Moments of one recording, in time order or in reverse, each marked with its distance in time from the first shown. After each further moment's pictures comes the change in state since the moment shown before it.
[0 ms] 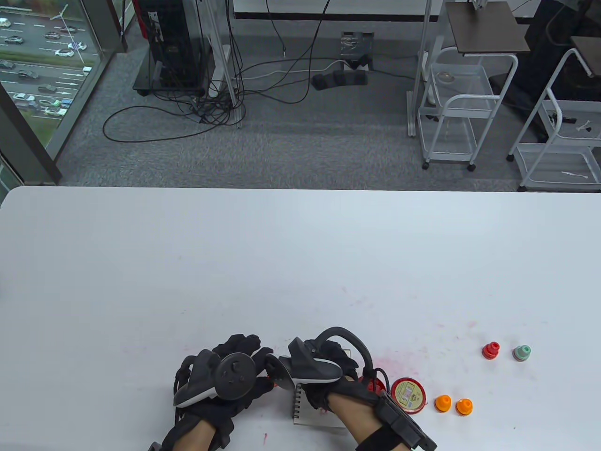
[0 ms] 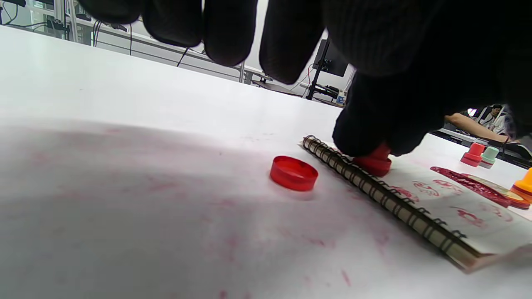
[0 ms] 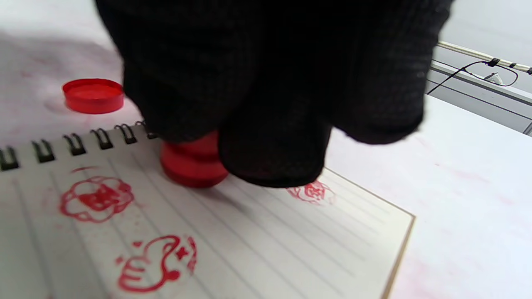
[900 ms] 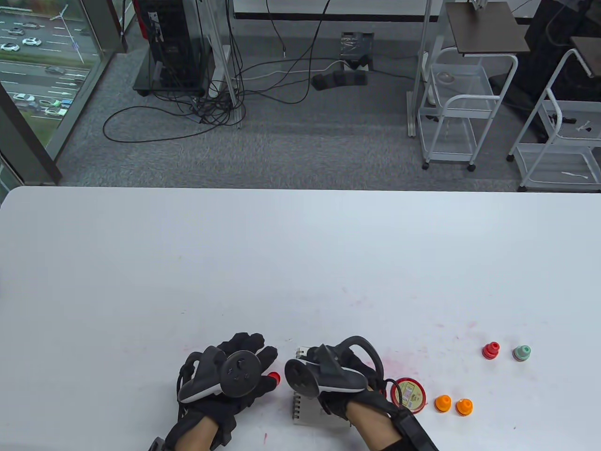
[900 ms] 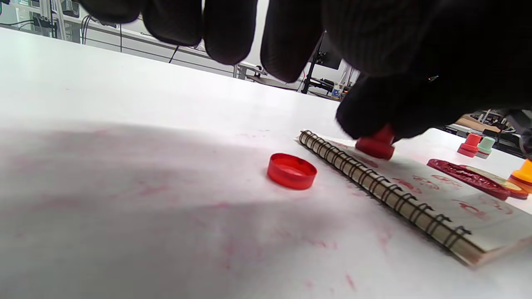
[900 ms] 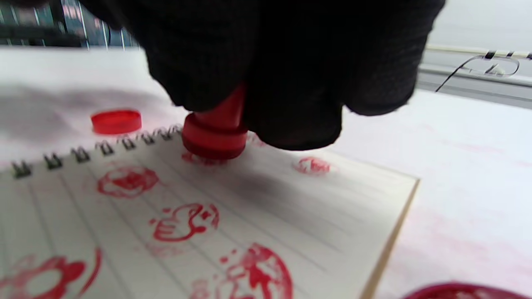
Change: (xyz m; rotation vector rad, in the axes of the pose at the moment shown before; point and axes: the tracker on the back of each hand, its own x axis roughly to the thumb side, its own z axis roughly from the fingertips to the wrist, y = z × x) left_hand 0.004 0.003 -0.004 -0.016 -0.020 -0.021; right_hand -0.024 0.009 0.040 -0.212 0.010 -0.189
